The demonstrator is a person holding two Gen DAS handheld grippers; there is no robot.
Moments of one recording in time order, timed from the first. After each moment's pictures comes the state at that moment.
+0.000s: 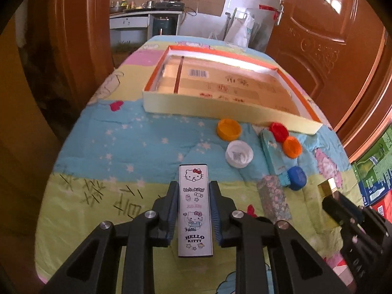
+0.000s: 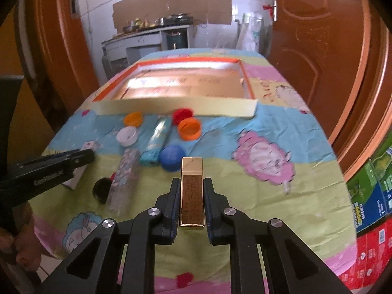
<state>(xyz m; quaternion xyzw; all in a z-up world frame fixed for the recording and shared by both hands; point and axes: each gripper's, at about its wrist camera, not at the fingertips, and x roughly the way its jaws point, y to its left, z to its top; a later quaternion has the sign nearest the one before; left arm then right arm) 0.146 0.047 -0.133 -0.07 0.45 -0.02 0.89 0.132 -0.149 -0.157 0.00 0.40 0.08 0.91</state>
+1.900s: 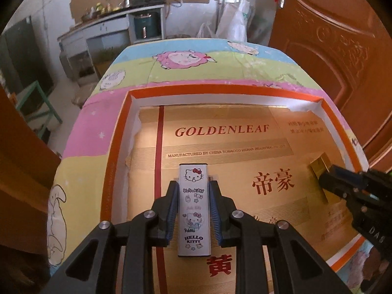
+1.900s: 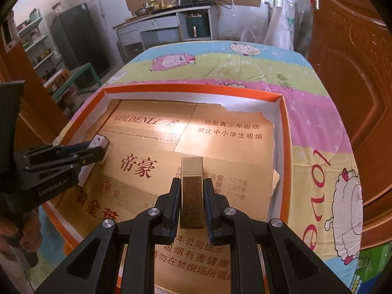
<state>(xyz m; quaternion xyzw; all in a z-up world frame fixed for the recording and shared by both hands) 0.376 0.031 -0.142 0.01 0.48 -0.04 0.88 0.407 -0.153 -0.169 0.00 0.46 0.17 0.87</state>
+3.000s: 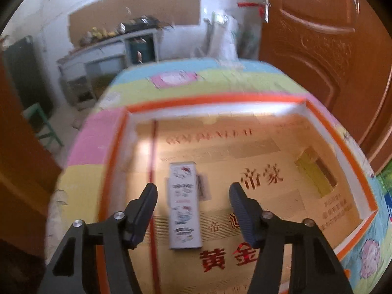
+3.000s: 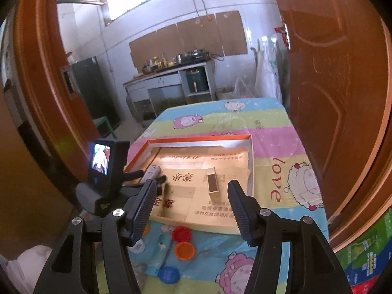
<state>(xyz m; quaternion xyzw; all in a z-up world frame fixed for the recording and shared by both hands) 0.342 0.025 -0.132 0.03 0.39 -0.05 0.92 0.238 -0.193 -0.057 0.07 0.31 0.17 0.93</state>
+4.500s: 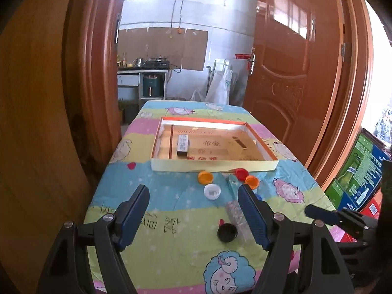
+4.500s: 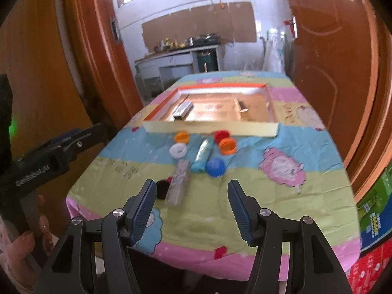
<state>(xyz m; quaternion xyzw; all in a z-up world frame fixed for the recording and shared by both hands) 0.070 0.050 -0.061 -0.04 0.29 -0.05 0.96 0.085 -0.141 -0.120 0.03 0.35 0.18 0.92</state>
